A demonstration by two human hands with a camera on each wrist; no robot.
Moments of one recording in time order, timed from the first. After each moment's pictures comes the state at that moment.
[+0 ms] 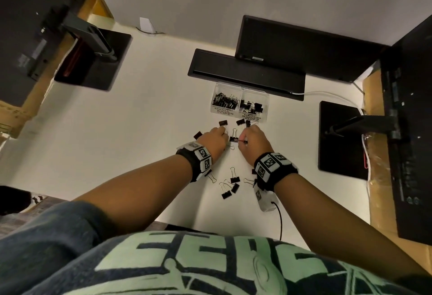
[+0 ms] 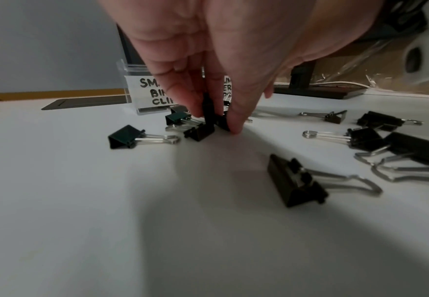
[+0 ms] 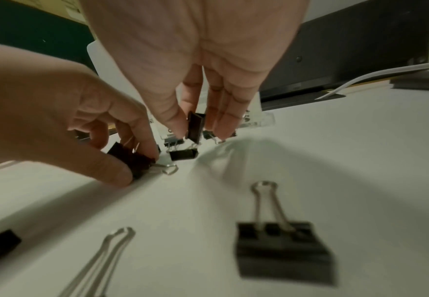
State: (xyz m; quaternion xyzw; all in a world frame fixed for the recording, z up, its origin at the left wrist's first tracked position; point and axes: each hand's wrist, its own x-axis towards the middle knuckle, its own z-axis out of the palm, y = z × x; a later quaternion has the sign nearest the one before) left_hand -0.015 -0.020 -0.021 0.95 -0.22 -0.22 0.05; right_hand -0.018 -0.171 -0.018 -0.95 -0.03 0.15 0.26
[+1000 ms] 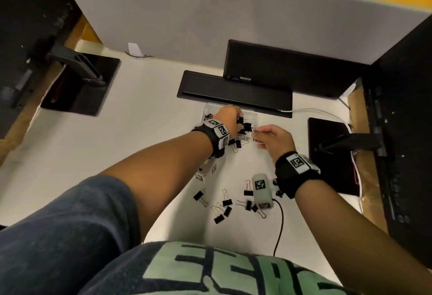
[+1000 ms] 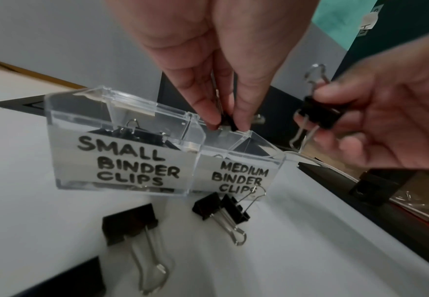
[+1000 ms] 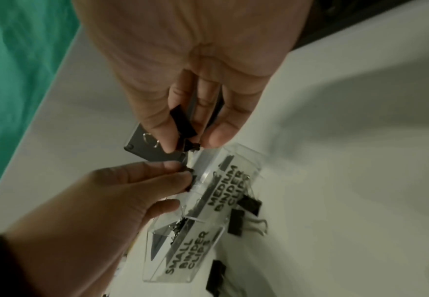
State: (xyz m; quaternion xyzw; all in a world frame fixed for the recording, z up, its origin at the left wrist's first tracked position) left_hand 0.092 -0.075 0.027 0.94 -0.08 -0.17 0.28; right_hand 0.028 -0.221 0.030 -0.74 0.23 0.09 0.62
